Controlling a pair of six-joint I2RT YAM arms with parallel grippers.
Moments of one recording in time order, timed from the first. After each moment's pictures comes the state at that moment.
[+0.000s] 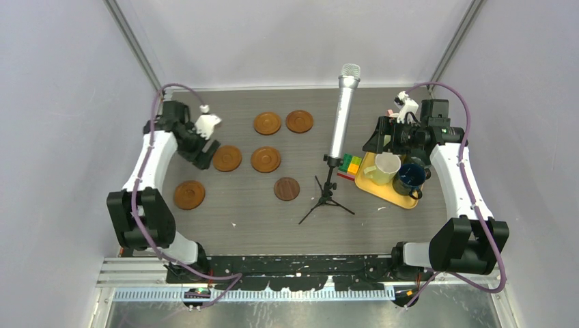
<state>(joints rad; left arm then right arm) 0.14 1.53 1.29 -0.94 0.23 0.74 -0.10 1.31 1.21 -0.78 -0.60 -0.01</state>
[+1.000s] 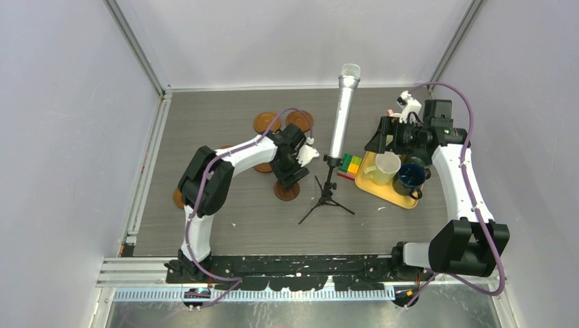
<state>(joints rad) -0.69 2.02 1.48 -0.76 0.15 0.37 -0.12 1.30 1.21 -0.79 -0.60 -0.02</state>
